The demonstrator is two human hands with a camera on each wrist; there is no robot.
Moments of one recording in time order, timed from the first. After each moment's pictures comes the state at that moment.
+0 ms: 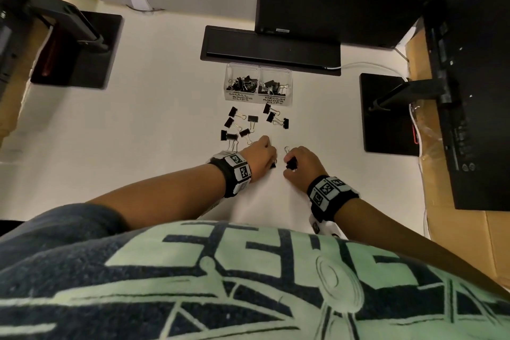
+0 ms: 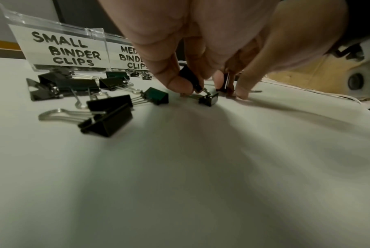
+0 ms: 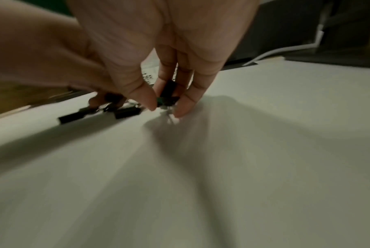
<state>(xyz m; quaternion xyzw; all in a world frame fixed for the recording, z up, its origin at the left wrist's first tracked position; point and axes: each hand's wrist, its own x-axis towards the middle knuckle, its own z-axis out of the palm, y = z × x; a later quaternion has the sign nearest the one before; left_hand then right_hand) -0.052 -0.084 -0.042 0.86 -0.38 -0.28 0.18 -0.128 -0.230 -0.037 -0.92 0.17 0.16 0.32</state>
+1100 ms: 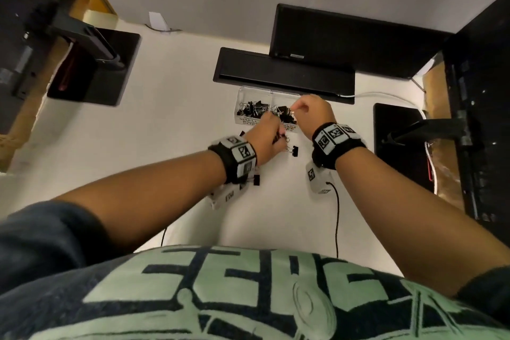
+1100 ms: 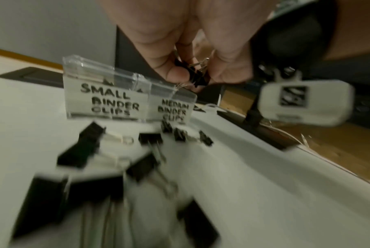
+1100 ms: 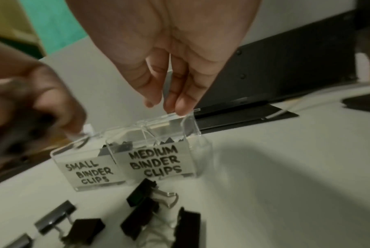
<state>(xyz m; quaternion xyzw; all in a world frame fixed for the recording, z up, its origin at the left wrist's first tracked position) 0.025 -0.102 0.011 0.88 -0.26 -0.21 0.33 0.033 -0.256 0.019 -0.93 0.17 0.02 0.33</state>
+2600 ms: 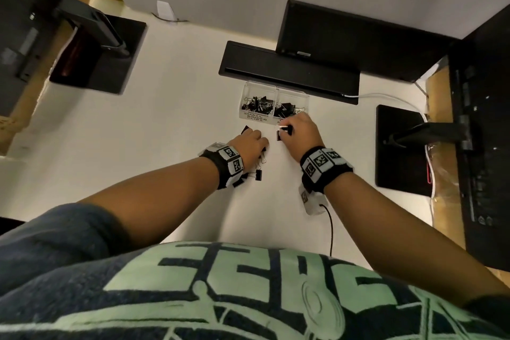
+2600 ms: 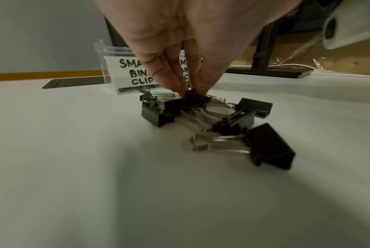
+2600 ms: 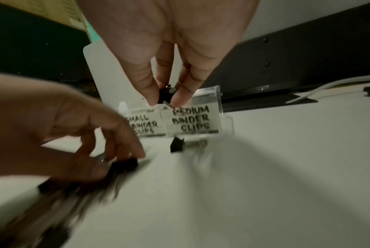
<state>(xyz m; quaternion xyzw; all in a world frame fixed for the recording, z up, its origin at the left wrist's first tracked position) 0.023 -0.063 -0.040 0.90 -0.36 -0.24 0.06 -0.003 -0.220 -0.006 -0.95 0.11 0.06 0.30</state>
